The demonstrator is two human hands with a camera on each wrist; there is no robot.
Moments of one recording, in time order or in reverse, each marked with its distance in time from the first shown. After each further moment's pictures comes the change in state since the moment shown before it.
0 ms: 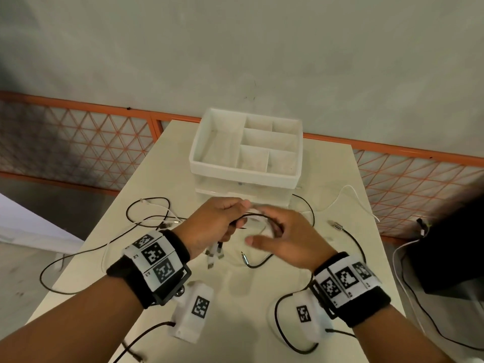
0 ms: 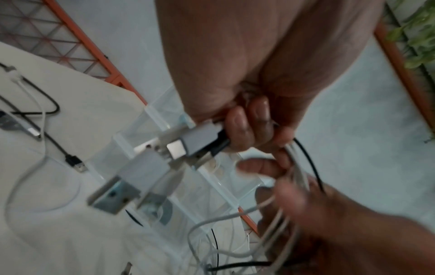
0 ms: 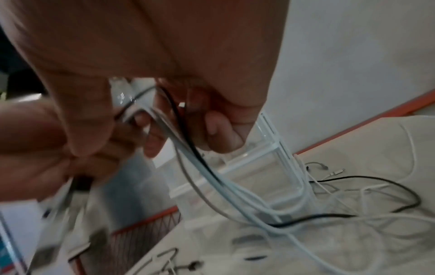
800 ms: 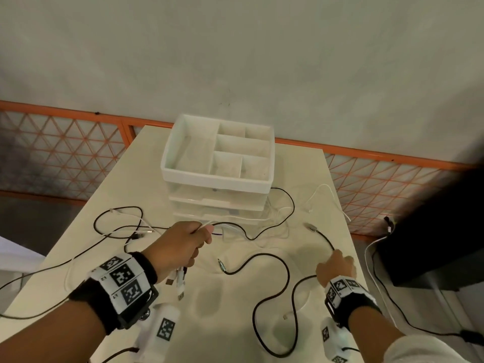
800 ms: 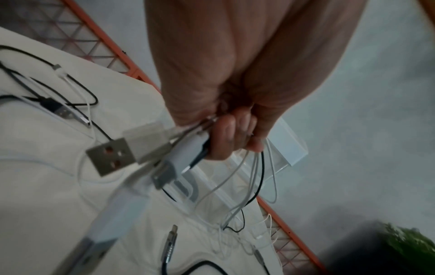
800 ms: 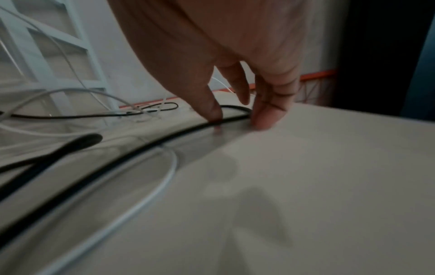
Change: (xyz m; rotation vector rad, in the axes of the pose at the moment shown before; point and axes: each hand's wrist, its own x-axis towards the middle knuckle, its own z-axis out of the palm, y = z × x) left_hand 0.007 -0.037 -0.008 0.130 0.157 -0.214; right_hand -0.048 0.180 -0.047 -0.486 0.483 1.068
